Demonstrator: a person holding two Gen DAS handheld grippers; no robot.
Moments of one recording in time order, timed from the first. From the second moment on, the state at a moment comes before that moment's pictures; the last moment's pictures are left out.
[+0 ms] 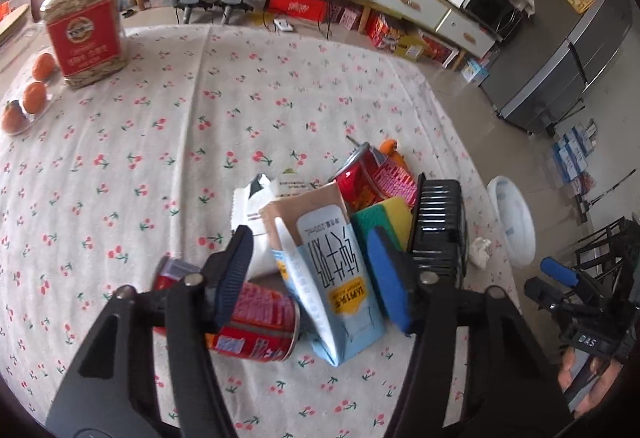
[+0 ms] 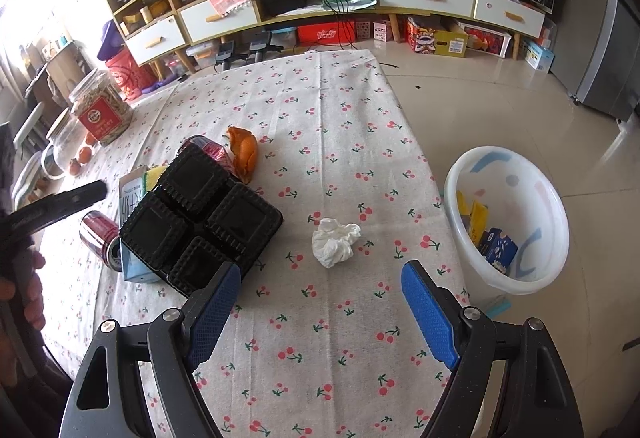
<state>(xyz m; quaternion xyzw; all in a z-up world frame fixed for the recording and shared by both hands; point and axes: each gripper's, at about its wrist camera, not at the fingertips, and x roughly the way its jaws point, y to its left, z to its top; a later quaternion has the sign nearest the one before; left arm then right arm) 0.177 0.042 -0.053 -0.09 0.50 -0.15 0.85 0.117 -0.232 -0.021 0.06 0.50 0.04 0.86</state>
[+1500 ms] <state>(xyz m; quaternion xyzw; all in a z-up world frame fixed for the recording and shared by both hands) 0.166 0.033 -0.053 -0.08 0.51 -0.15 0.84 0.123 -0.236 -0.022 0.07 0.51 0.04 0.86</state>
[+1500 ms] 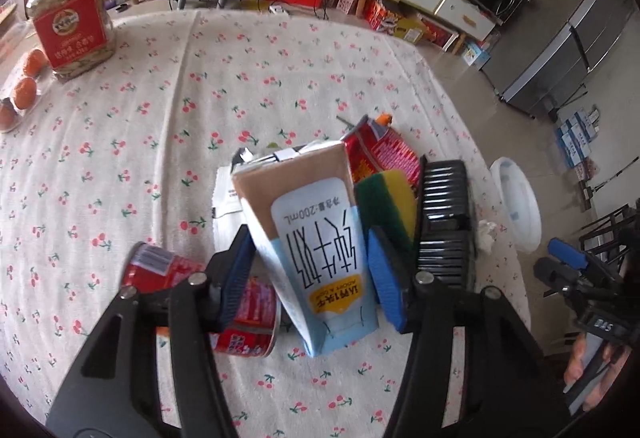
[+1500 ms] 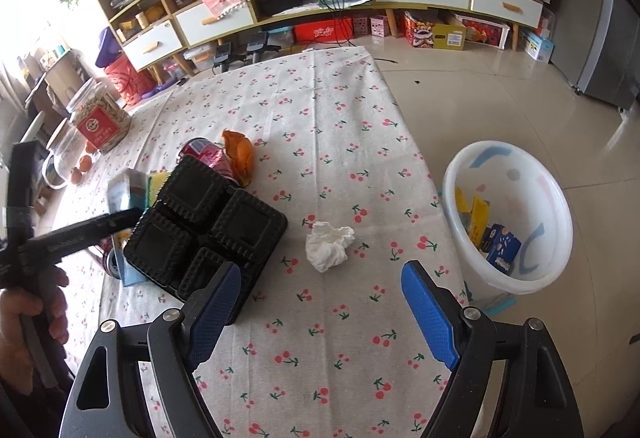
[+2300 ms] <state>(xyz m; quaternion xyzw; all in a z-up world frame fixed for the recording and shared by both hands) 0.100 0.098 -0.014 -0.11 0.44 -0.18 0.87 0.139 -0.176 -0.016 0.06 0.50 0.09 0.86</state>
